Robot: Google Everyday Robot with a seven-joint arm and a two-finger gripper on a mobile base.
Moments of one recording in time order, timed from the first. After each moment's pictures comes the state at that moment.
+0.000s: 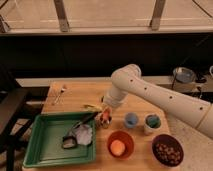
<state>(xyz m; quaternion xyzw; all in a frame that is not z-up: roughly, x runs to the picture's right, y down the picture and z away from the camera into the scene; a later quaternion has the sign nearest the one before) 0.016 0.116 0.740 -0.20 -0.31 -0.49 0.79</state>
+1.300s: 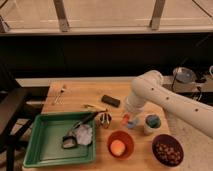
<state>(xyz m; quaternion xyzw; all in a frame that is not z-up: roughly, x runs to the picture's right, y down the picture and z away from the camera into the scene) 0.123 0.144 0.729 -0.23 -0.25 -0.45 0.83</state>
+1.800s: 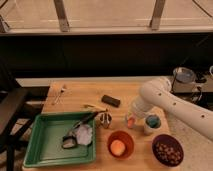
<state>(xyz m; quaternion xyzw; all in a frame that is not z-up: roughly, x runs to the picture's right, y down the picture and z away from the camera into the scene) 0.148 0.164 0.751 -0.23 -0.25 -0.42 0.84</state>
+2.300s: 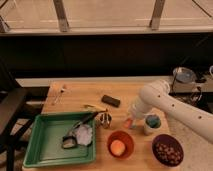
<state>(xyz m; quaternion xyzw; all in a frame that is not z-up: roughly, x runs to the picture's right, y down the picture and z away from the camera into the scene) 0.142 0.171 0.767 -0.22 -0.26 -0.41 0.84</state>
